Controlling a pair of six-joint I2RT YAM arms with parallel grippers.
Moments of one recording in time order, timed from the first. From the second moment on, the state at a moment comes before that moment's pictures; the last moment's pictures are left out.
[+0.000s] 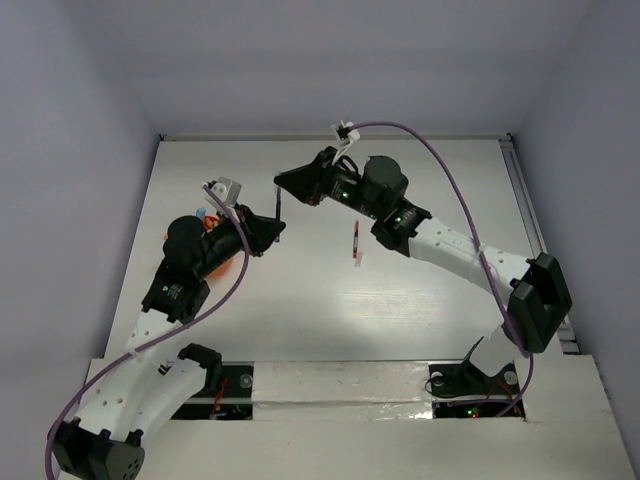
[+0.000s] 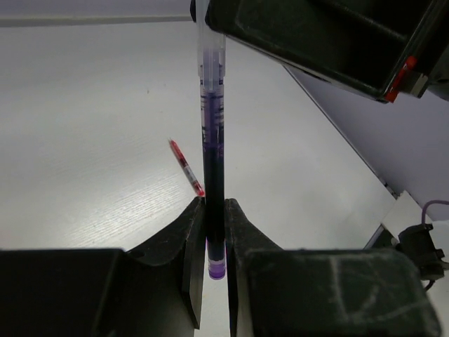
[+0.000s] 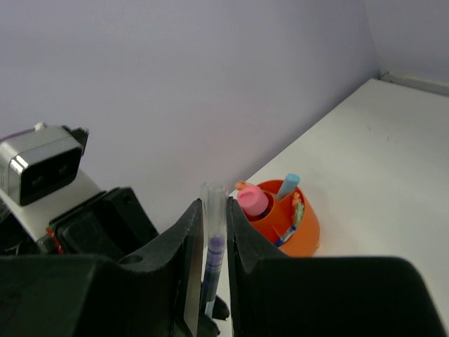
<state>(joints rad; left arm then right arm) -0.36 0.74 0.73 -0.07 0.39 -0.41 0.81 1.59 1.34 0.44 -0.27 0.58</state>
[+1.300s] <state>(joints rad) -0.37 0.81 0.80 -0.19 0.59 -0.54 0.79 1.45 0.95 0.75 -0.27 0.75</state>
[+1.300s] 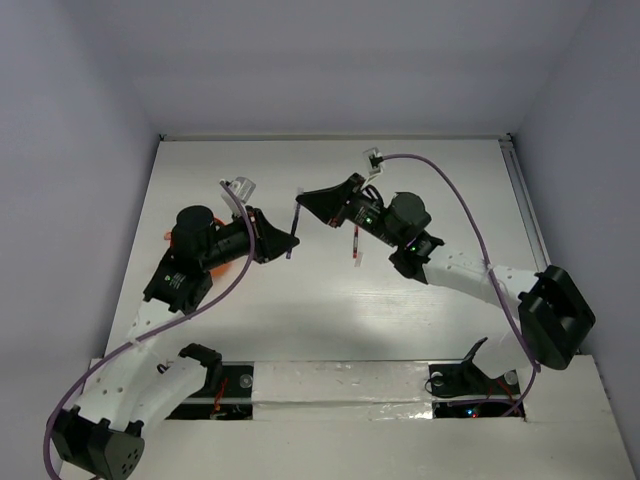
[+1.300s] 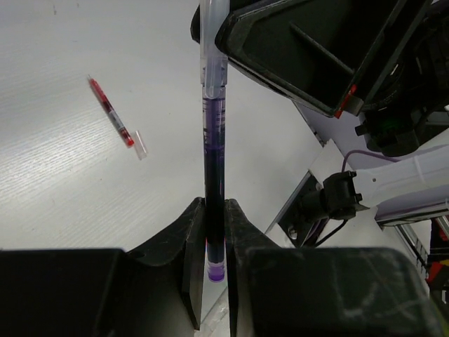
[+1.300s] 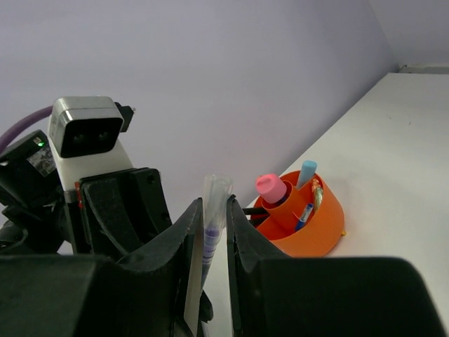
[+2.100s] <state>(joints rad) -0.35 0.80 0.81 0.03 0.42 -0.58 0.84 1.35 0.83 0.58 -0.49 0.76</state>
